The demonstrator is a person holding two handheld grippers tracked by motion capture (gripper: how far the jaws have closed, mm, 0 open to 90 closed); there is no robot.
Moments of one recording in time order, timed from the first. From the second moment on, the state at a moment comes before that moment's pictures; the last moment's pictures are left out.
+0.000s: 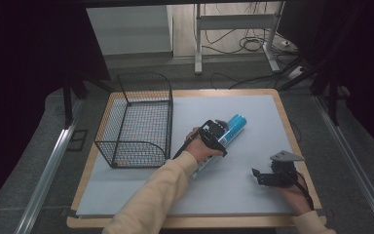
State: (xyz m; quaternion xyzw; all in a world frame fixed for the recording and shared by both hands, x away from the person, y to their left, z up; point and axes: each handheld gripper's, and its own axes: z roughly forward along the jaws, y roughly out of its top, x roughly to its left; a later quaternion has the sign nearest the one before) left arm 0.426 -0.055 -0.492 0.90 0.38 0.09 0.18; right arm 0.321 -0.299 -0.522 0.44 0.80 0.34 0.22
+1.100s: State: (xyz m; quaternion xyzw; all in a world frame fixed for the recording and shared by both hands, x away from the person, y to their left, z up) left arm 0.432 -0.047 -0.481 0.91 0.37 0.05 0.16; right arm 0.321 -0.304 -0.519 0.45 0.79 0.35 0.24
